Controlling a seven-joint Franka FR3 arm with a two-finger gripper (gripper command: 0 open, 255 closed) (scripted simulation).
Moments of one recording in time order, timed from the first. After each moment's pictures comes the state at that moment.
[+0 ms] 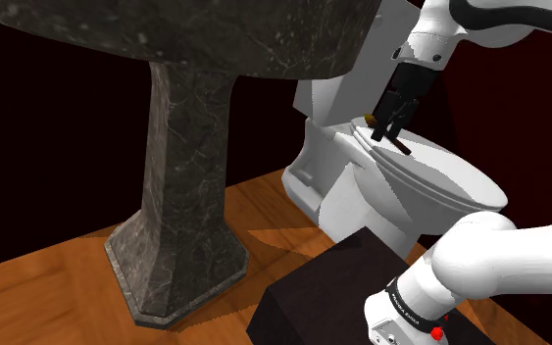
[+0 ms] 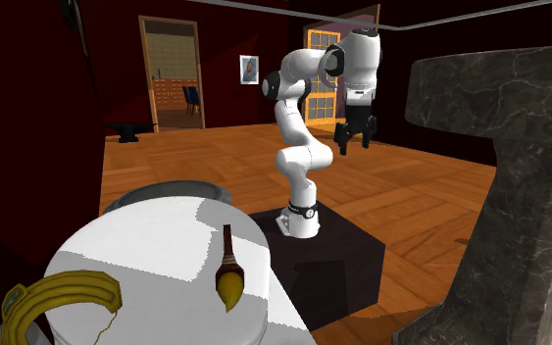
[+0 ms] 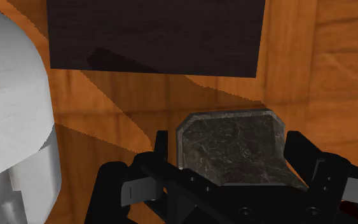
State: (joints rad) arm -0.01 -0.78 -0.03 -2.35 0.10 1.43 -0.08
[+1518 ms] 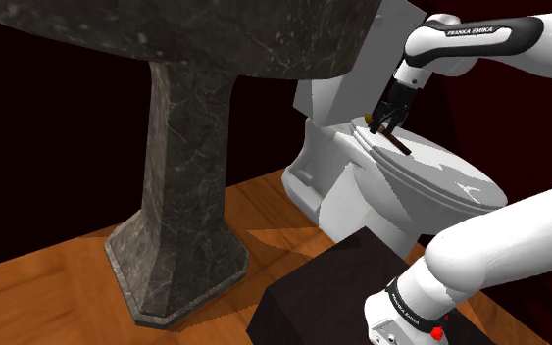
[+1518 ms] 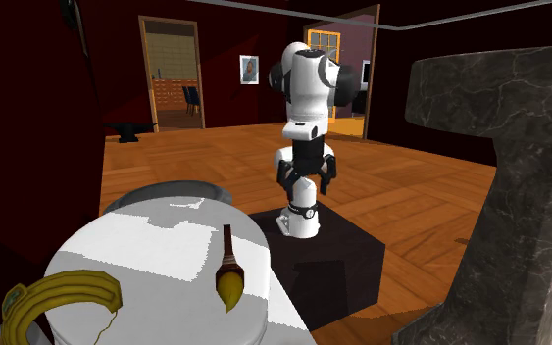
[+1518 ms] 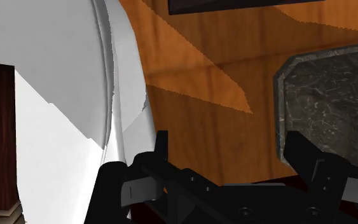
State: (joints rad) arm -0.17 -0.35 -0.33 -2.20 -0.10 1.83 -0.34
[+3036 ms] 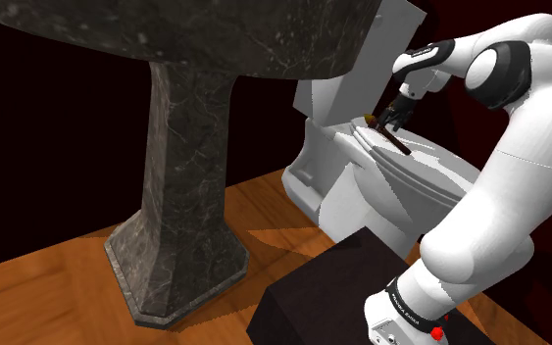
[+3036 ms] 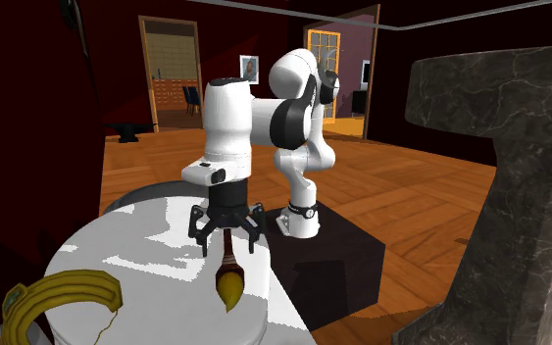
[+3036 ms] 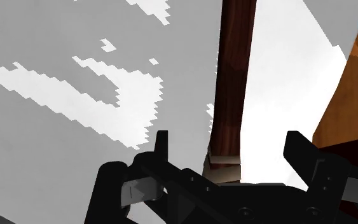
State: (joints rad) arm -0.32 0.24 -0.51 -1.76 0.12 2.05 -0.63
